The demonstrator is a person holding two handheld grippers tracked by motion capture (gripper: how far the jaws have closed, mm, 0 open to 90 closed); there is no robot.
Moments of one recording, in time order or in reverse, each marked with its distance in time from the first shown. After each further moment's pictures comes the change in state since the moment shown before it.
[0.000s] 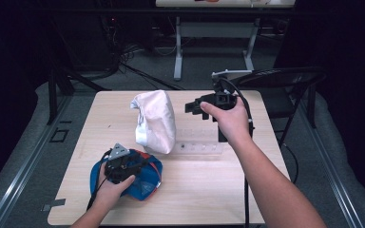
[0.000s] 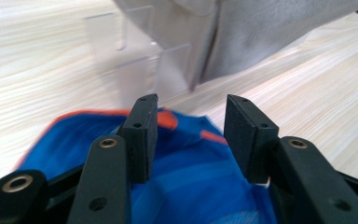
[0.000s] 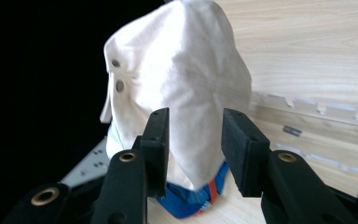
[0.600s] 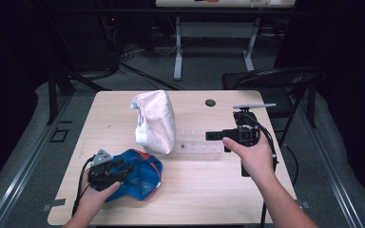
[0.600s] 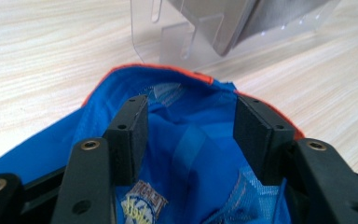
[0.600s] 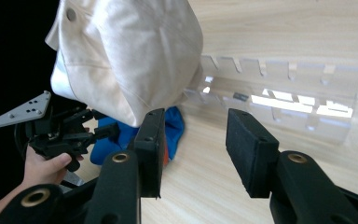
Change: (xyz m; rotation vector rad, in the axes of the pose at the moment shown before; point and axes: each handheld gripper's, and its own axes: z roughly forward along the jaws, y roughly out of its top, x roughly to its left) left arm 0.016 -0.021 -0.022 0.035 0.029 -0.022; right arm -0.040 -0.079 -0.029 -0.063 -0.087 -0.102
